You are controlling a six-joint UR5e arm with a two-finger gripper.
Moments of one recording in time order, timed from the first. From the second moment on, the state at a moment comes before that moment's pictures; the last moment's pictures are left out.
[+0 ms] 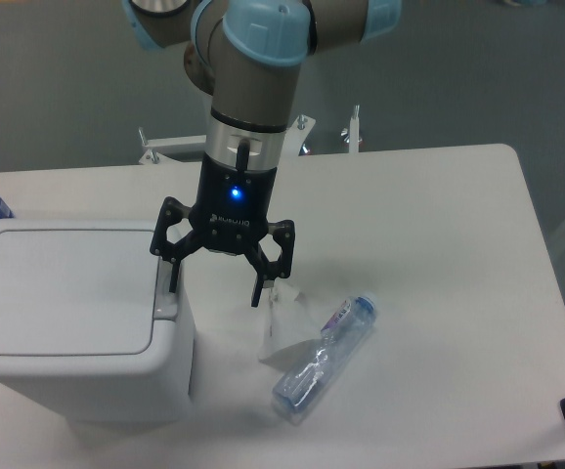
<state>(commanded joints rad) 2.34 -1.76 -1.57 -0.88 1.16 0.32</state>
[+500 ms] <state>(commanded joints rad) 2.33 -1.76 -1.58 -0.87 1.16 0.32</state>
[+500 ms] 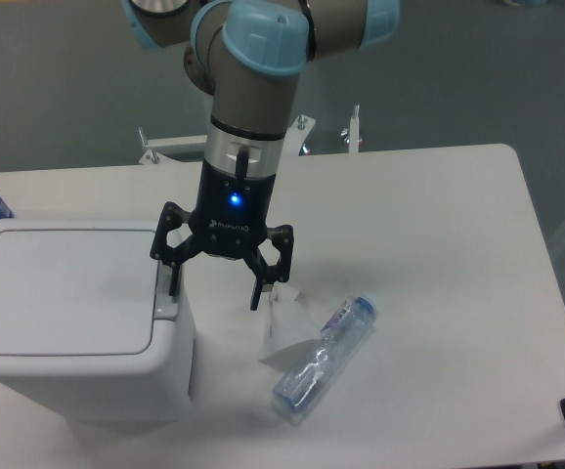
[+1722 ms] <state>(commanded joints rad) 2.50 -1.84 -1.55 -0.86 1.31 0.47</state>
